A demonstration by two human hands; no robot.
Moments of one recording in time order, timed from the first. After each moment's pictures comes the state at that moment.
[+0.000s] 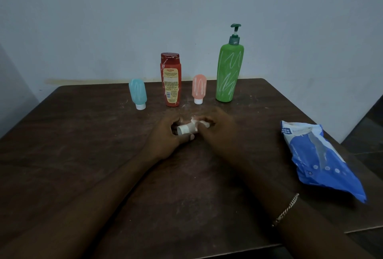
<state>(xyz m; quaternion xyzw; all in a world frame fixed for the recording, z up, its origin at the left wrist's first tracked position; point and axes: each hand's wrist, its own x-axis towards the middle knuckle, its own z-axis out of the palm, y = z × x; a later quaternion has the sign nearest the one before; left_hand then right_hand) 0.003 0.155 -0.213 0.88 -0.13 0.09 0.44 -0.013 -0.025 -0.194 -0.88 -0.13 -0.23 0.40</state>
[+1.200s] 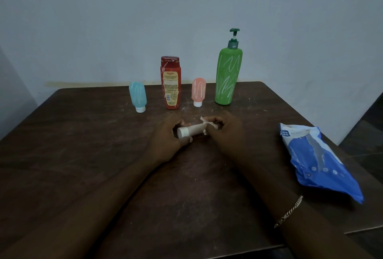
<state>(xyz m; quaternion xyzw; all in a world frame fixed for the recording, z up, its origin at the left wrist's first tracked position) 0.001 0.154 -0.210 0.90 -0.14 0.11 0.40 -0.001 -0.042 -0.206 -0.86 -0.07 -0.23 0.45</state>
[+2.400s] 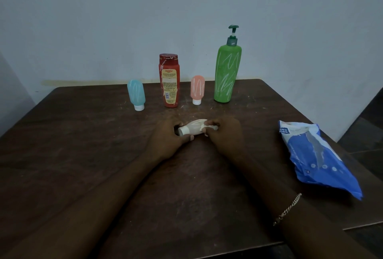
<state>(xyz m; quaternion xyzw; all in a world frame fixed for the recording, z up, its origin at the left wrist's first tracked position) 0.009 0.148 -0.215 0.92 -0.08 0.07 0.38 -0.007 -0.039 -0.198 -0.92 -0.04 -0.18 0.35</state>
